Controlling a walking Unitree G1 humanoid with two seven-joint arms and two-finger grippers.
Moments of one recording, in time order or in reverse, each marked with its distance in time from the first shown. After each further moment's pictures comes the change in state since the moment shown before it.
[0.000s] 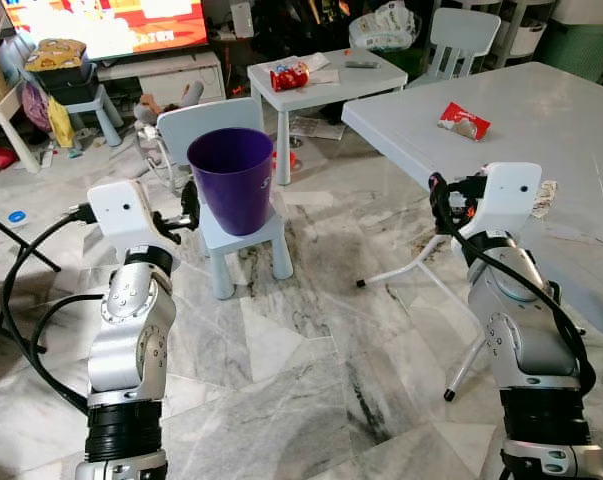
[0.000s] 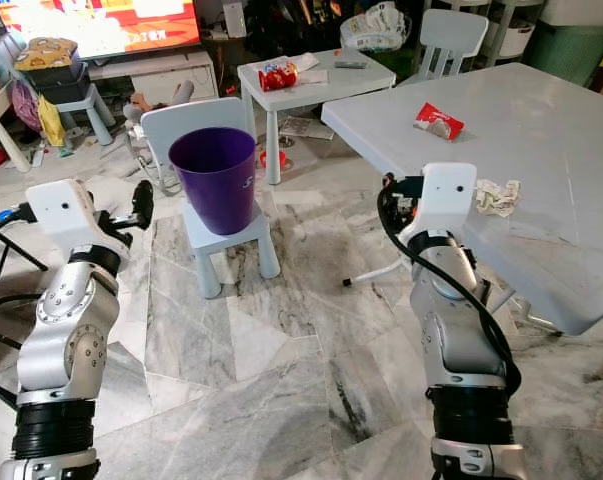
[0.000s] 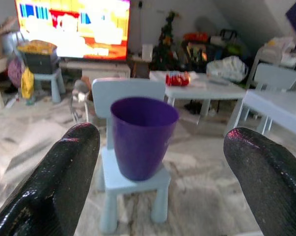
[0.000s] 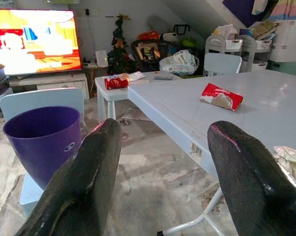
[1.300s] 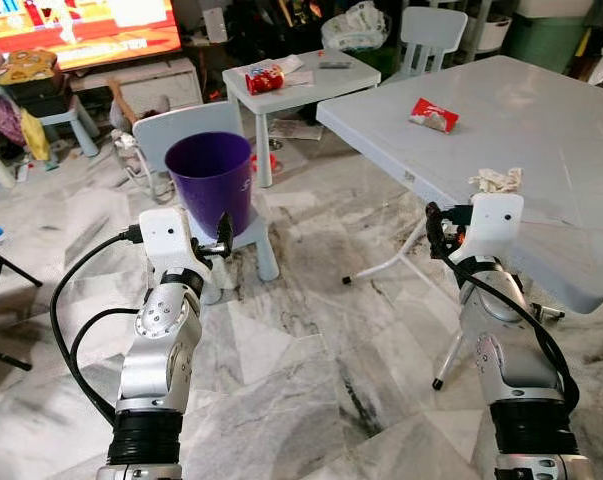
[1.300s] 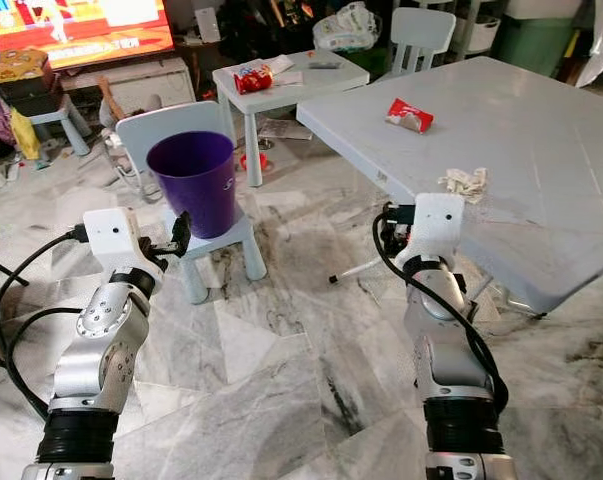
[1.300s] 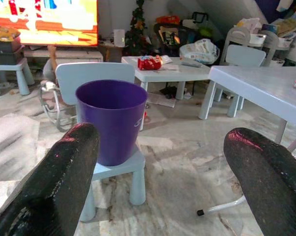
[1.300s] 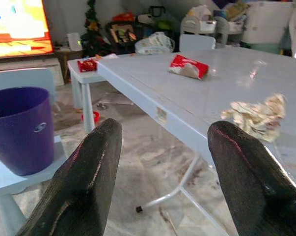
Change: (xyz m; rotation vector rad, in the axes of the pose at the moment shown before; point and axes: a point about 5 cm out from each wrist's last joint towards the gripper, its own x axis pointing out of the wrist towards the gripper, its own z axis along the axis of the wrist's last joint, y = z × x) left arm 0.000 -0.017 -0.029 -0.002 0.059 -0.058; right arm -0.006 -0.003 -0.034 -0.030 0.072 -0.045
